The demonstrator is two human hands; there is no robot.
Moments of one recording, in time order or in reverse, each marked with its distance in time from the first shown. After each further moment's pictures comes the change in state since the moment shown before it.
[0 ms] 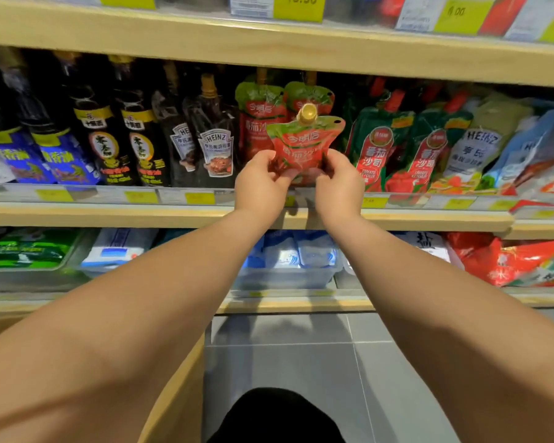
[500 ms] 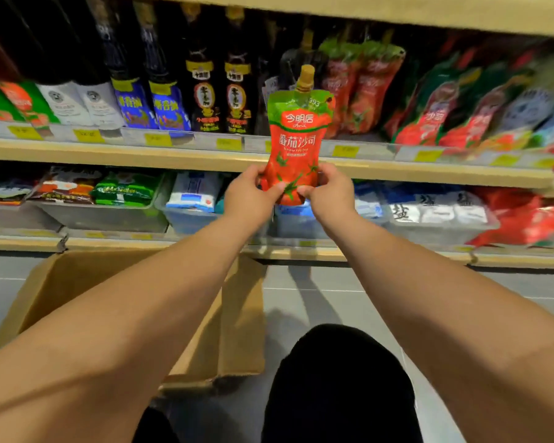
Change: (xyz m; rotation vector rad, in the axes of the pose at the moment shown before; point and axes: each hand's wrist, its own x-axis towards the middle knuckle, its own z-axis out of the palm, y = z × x) left_hand -0.104 -0.086 -0.139 0.018 -0.004 -0.133; right_hand -0.151 -0.046 0.077 0.186 -0.252 0.213
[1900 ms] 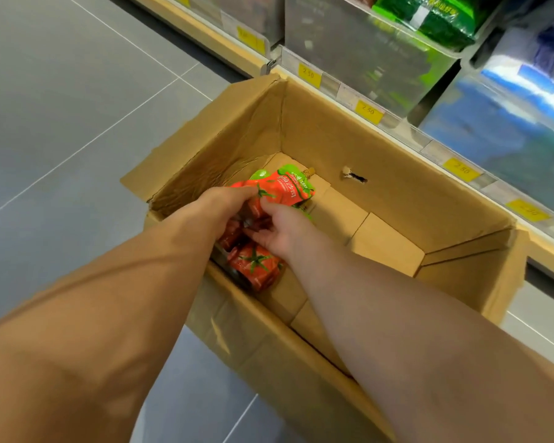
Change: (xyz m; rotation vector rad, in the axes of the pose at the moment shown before) left_hand -0.103 -0.424 -0.219 -0.285 0.259 -1.175; right_hand -0.179 0.204 0.460 0.296 -0.807 1.008
